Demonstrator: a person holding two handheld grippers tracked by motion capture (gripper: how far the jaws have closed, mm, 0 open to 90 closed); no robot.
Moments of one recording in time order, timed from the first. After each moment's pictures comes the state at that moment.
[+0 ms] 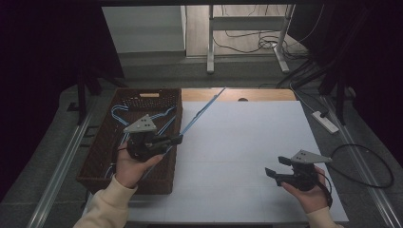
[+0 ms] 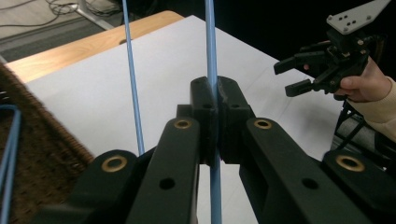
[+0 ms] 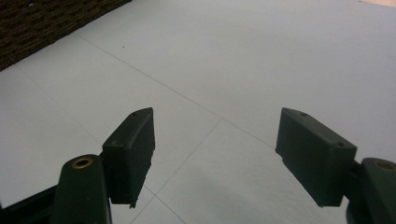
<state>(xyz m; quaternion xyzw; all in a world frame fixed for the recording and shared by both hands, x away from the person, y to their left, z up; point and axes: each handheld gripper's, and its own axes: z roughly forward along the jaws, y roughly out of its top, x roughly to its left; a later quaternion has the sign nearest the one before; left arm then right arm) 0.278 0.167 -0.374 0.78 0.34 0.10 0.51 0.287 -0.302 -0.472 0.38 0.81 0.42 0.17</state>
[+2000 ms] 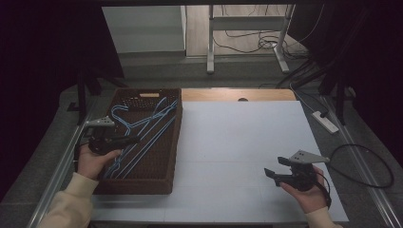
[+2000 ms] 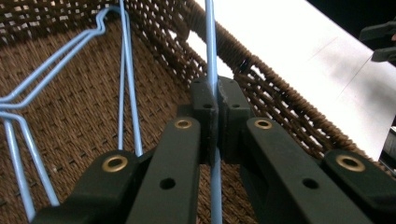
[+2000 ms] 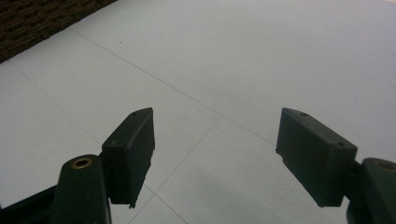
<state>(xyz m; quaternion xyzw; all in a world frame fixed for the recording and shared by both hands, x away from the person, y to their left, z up) 0.313 0.284 -0.432 0.78 0.44 0.05 0.45 0.287 -0.298 -0.473 0.38 0.81 0.42 0.17</state>
